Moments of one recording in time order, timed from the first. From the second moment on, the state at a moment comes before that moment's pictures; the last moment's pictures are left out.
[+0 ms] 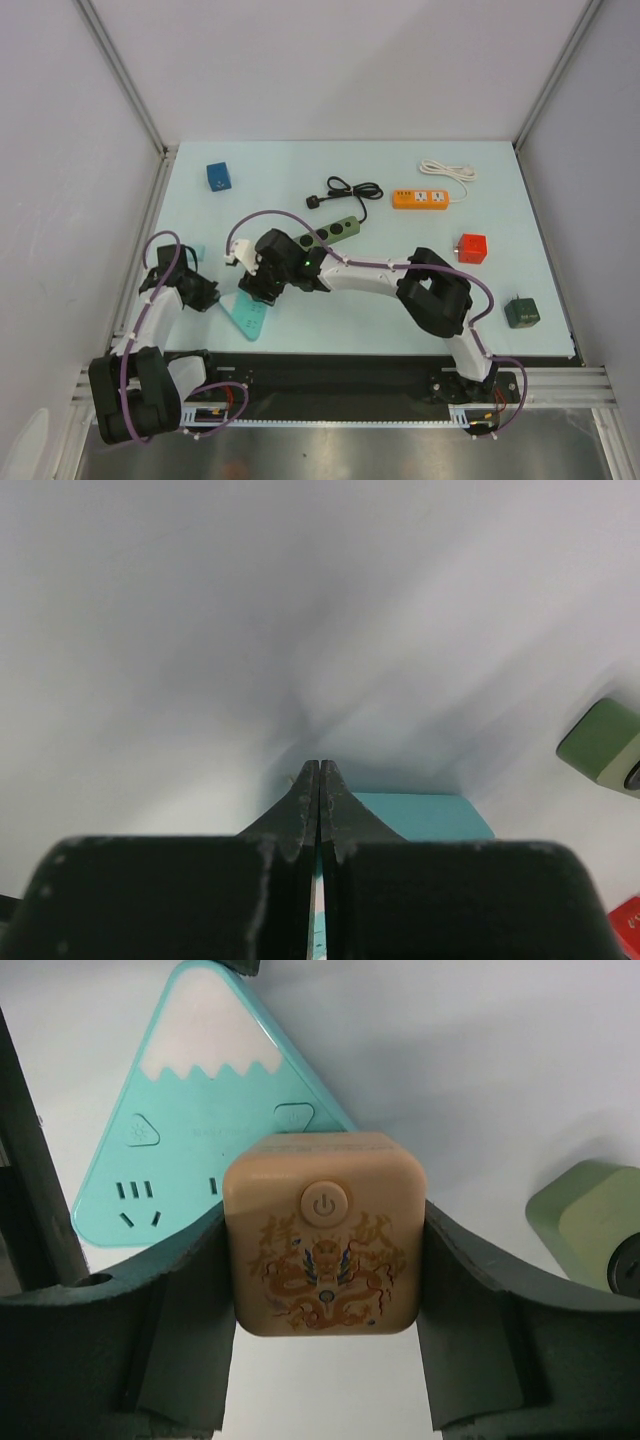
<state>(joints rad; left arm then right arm) 0.20 1.07 0.51 -0.57 0.08 -0.84 1.10 2.09 1.55 -0.17 -0.17 -0.17</state>
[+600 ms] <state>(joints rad) 0.21 1.07 0.51 -0.54 0.04 -0.84 1.10 2.05 1.31 0.26 -0.14 -0.05</state>
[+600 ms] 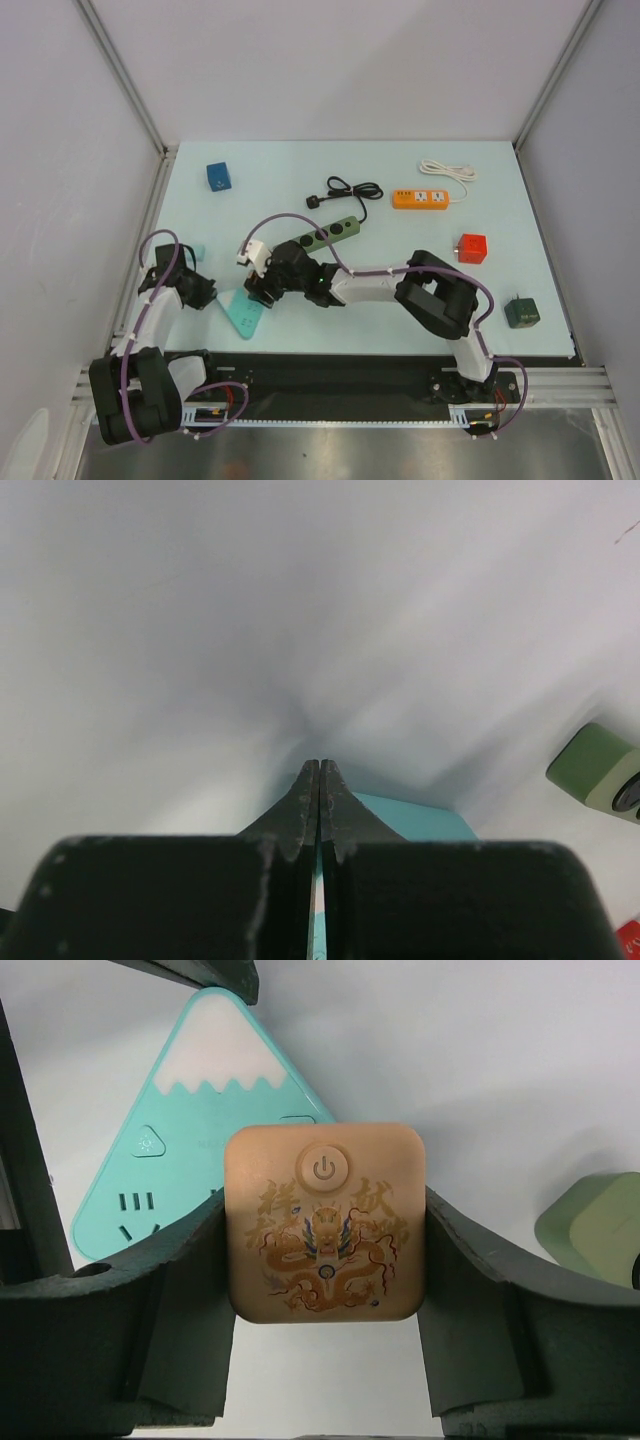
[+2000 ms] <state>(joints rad) 0.21 1.05 0.51 -0.61 0.08 -0.85 1.05 2.05 1.62 -0.30 -0.13 -0.13</state>
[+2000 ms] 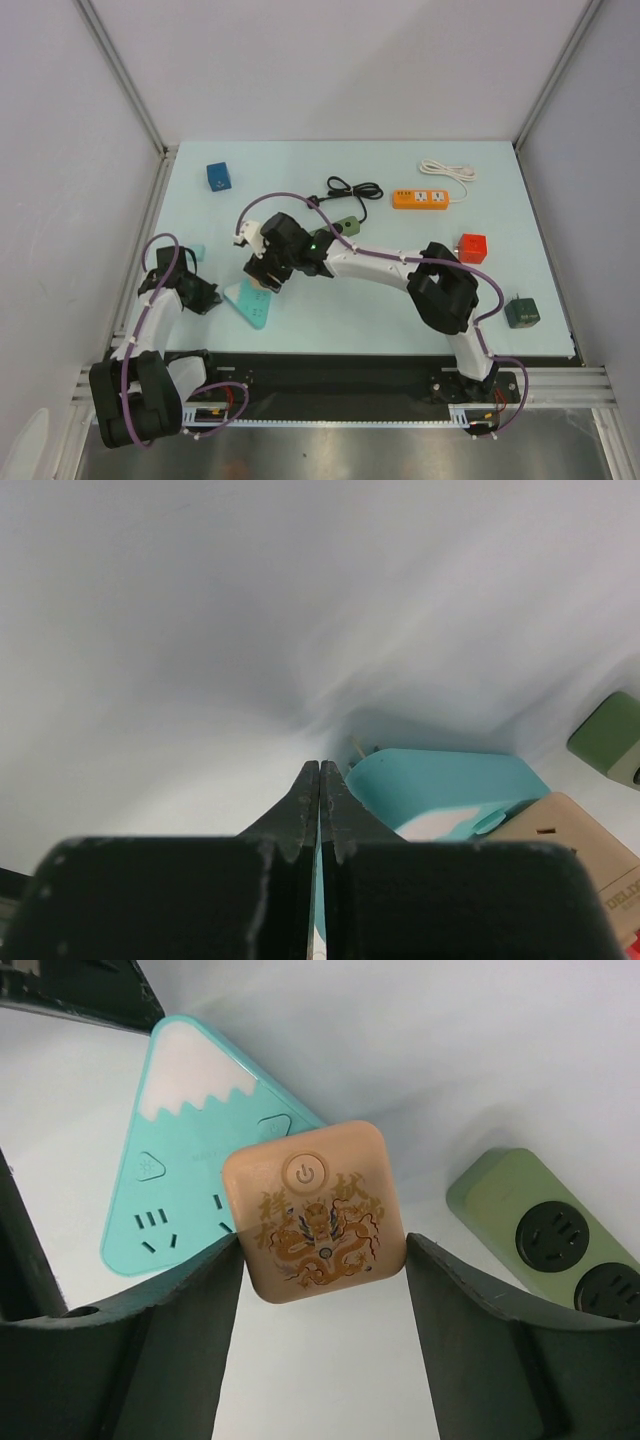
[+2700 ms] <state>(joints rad) 0.21 0.93 0.61 -0.62 0.11 -0.77 0.99 2.12 1.91 -0.55 -0.29 -0.25</state>
